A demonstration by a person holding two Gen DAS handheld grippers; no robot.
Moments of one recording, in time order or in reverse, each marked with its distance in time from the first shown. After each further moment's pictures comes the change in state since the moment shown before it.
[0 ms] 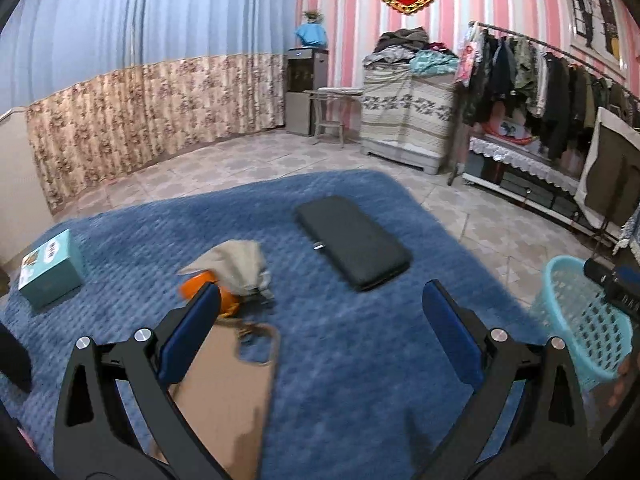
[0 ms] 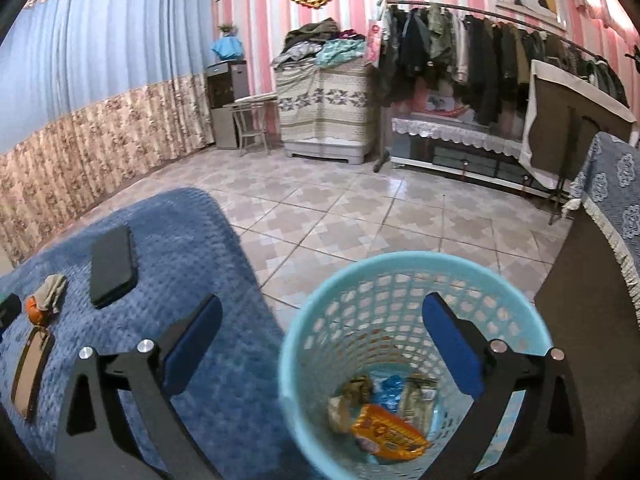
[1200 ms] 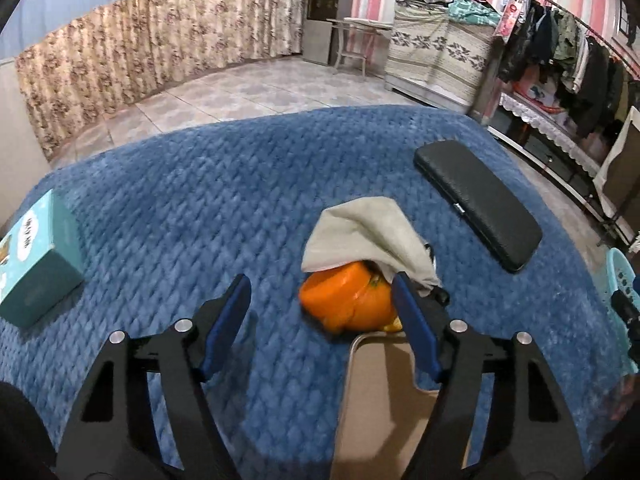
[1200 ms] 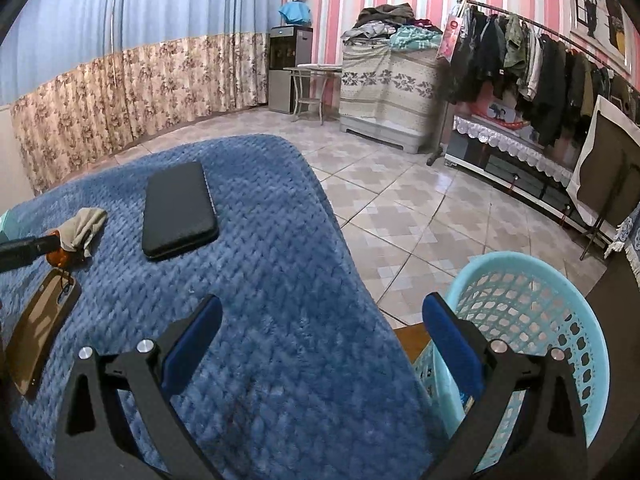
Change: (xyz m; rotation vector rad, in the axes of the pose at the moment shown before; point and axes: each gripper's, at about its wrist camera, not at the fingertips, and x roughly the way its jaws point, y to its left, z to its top) left arm 0.105 0.118 0.012 -0.059 0.281 -0.027; right arm 0.023 0.101 -0.019 -0.214 0.087 0.093
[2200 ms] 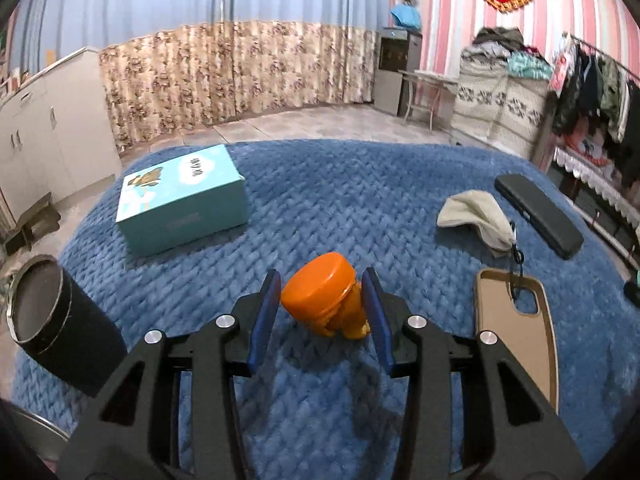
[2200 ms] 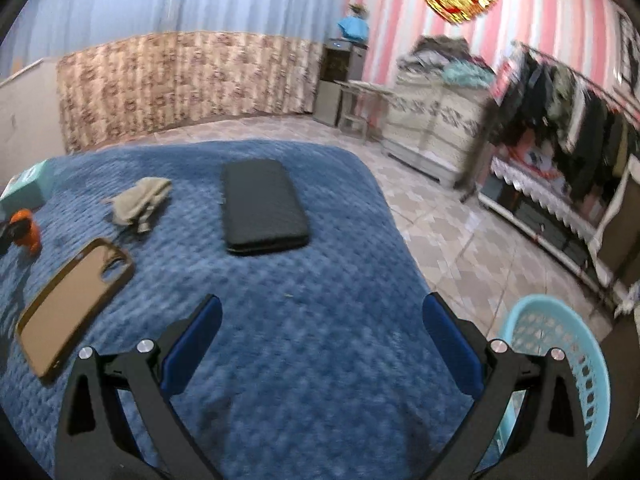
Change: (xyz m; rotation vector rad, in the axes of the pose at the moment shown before) left arm -0.076 0.074 -0.075 -0.158 -0.219 0.223; right arm -0.023 0.075 -0.008 -0.204 -0.073 0.086
